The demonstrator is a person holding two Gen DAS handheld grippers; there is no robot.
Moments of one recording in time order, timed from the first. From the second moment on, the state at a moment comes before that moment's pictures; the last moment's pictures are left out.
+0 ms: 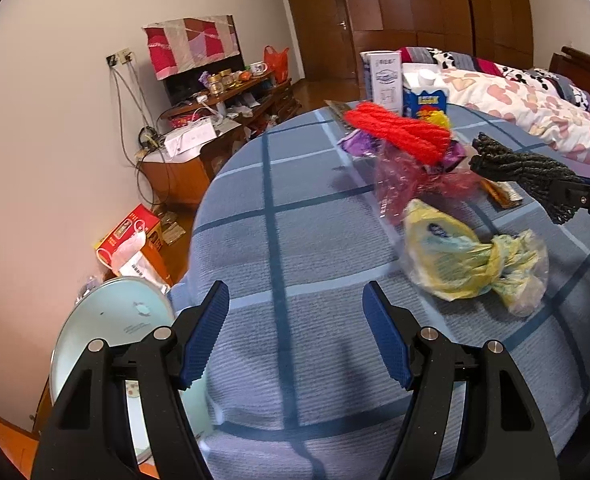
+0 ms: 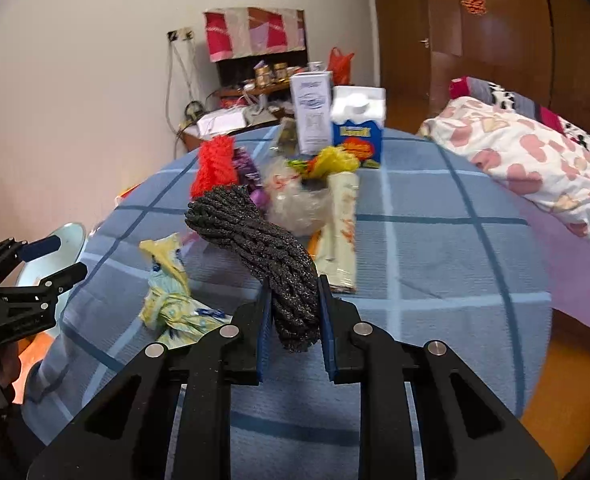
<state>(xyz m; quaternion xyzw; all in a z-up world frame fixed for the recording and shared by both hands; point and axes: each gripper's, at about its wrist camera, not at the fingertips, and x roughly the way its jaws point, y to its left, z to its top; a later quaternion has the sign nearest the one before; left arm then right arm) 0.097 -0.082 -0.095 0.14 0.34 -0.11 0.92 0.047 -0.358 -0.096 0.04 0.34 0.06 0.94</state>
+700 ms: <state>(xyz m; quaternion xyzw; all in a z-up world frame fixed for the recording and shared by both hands) 0.084 -0.181 -0.104 0.17 0.34 -0.21 0.90 0.002 -0.419 -0.127 0.09 0.33 -0.03 0.94</state>
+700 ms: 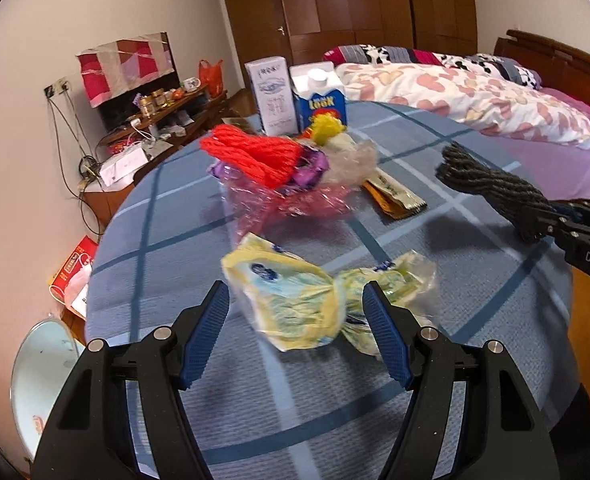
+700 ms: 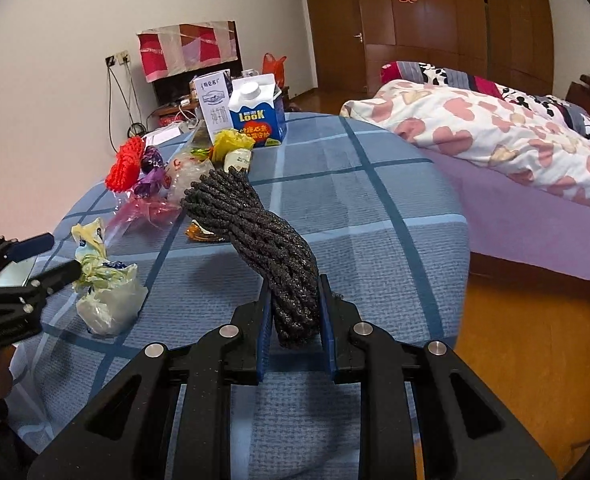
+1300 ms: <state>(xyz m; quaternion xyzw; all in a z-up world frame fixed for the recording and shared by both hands) 0.084 -0.180 -0.105 0.17 0.35 -0.24 0.89 0.000 -0.413 -0.126 0.09 0.33 -0.02 0.94</state>
